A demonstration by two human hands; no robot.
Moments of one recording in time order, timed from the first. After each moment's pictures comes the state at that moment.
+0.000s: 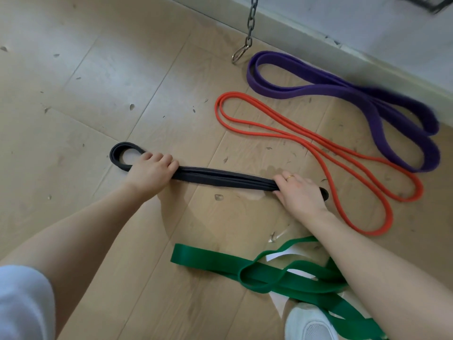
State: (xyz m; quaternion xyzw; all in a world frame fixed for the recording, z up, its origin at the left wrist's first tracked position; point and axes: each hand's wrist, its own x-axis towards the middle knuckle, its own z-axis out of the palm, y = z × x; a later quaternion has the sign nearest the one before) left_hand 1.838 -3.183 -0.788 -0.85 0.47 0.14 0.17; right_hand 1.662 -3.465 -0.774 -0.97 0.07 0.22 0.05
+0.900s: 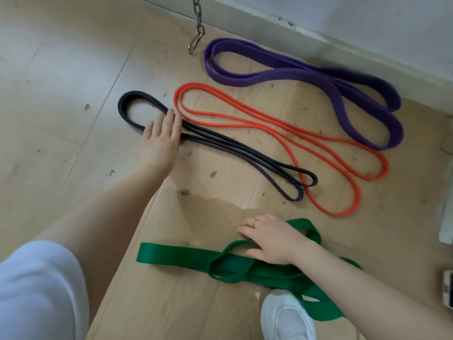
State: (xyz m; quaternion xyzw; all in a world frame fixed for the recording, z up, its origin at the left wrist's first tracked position) left_hand 1.817 -3.299 -0.789 -0.94 0.32 0.13 0.06; right_hand 1.574 -3.459 -0.766 -0.91 -0.12 0.38 0.15
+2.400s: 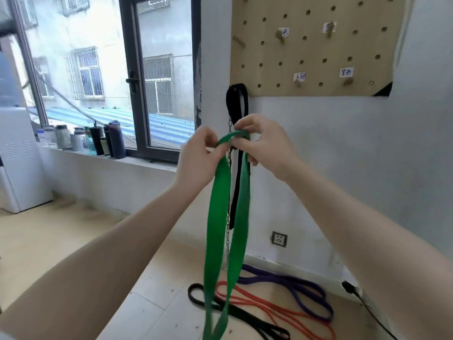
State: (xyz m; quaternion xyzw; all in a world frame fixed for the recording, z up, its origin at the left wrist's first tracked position) left_hand 1.556 -3.197 -0.122 -0.72 0.31 -0.24 -0.57; right_hand 1.494 -3.324 -0.092 -0.84 -0.06 -0.34 0.41
